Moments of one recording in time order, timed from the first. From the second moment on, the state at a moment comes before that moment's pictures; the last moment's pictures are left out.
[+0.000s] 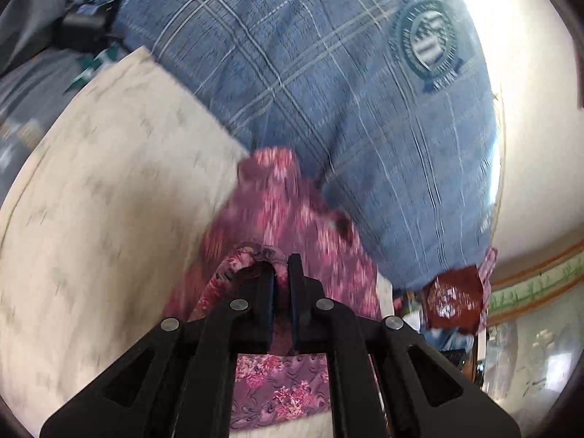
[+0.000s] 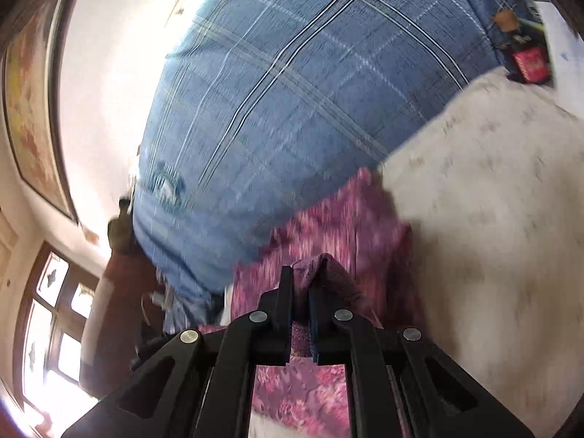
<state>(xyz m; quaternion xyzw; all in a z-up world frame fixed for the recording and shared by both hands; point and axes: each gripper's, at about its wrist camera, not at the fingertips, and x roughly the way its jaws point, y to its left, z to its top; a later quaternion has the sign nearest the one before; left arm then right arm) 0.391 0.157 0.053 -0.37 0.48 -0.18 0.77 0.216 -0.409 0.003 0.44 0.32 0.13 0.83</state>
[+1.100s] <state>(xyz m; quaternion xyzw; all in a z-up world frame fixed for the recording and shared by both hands) 0.494 0.171 0.028 -0.35 0.52 -0.13 0.76 0.304 -0.433 -0.028 0.39 0.37 0.02 0.84</state>
